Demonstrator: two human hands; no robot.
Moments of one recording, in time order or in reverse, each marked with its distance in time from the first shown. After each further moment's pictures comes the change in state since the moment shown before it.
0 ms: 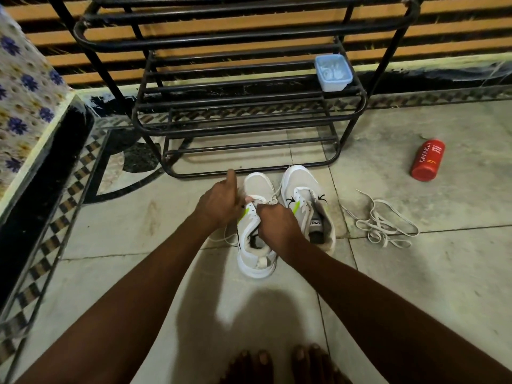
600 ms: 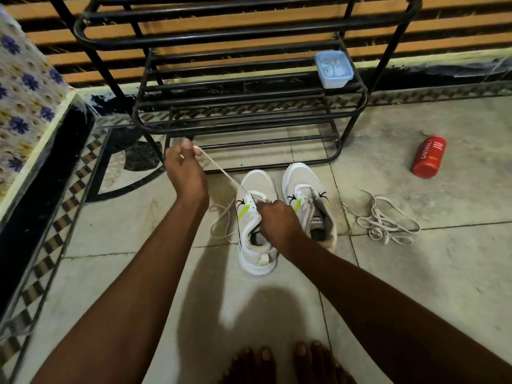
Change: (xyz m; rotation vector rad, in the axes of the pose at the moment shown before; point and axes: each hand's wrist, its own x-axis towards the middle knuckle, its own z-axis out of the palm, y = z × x) left_hand 0.011 0.001 -0.044 -1.146 0.873 -0.307; right_hand 0.002 -0.001 0.002 -0.008 0.001 0.011
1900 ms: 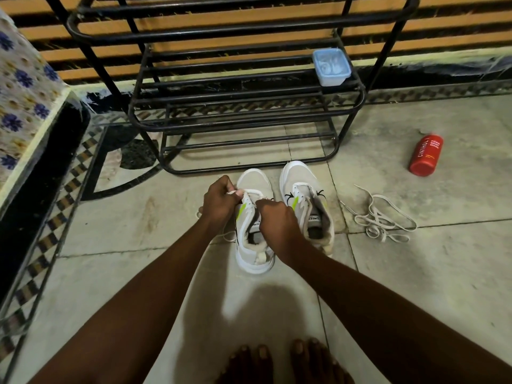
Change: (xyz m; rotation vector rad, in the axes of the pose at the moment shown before) left_hand -0.043 -0.066 -0.004 0.449 -0.521 -0.108; right_hand -0.011 -0.003 0.000 0.036 0.091 0.025
